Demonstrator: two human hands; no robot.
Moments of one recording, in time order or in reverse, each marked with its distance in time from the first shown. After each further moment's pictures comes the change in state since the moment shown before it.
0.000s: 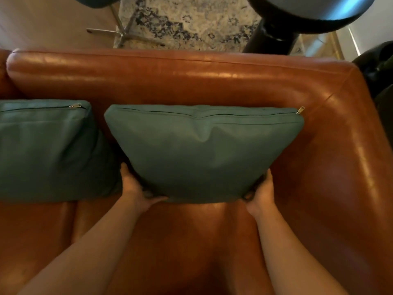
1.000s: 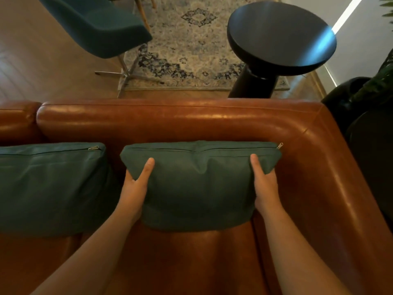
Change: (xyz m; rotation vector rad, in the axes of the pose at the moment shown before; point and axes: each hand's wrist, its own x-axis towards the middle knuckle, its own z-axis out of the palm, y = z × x) left_hand -0.062 0.064 0.014 0.365 -0.212 0.597; right_hand -0.050 -0.086 0.031 -0.193 -0.070 -0.495
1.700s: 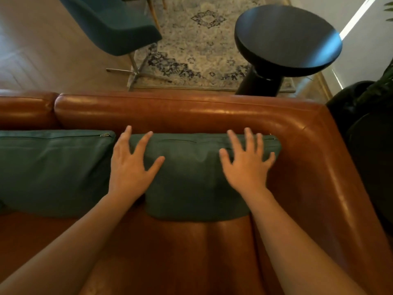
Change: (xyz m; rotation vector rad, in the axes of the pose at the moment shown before) left_hand -0.028 0.034 -0.015 1.230 0.097 0.667; right_hand -0.035 -0.034 0.030 -1.362 -0.160 -0.589
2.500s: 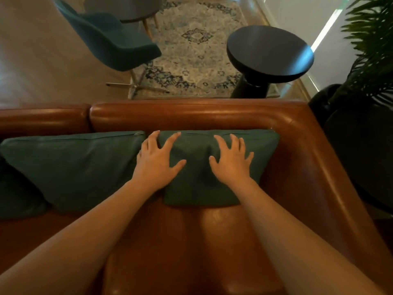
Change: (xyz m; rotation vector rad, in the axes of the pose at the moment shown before) left_hand -0.046 -0.003 -0.089 0.071 -0.206 0.143; right_hand -0.088 -0.105 -0.026 0.077 -0.085 0.038
